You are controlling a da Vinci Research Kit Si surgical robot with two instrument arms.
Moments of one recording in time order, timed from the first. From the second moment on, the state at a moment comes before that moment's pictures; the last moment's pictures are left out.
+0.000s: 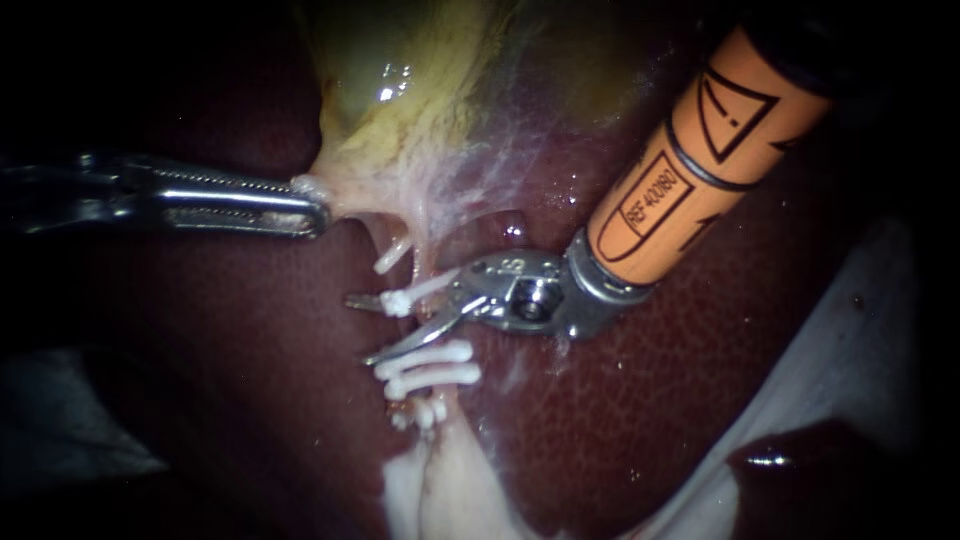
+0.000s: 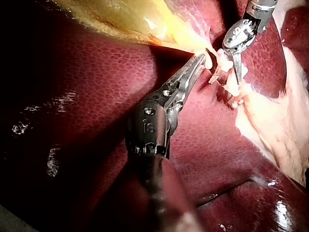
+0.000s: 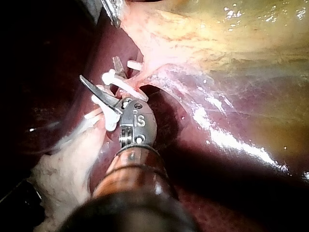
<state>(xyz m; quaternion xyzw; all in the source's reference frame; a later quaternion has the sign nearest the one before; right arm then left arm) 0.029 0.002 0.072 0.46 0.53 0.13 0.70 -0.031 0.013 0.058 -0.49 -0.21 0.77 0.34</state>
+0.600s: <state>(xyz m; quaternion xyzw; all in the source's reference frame) 0.030 0.001 0.067 0.48 0.51 0.16 0.69 -0.031 0.013 0.058 -0.49 -0.21 0.77 0.34</state>
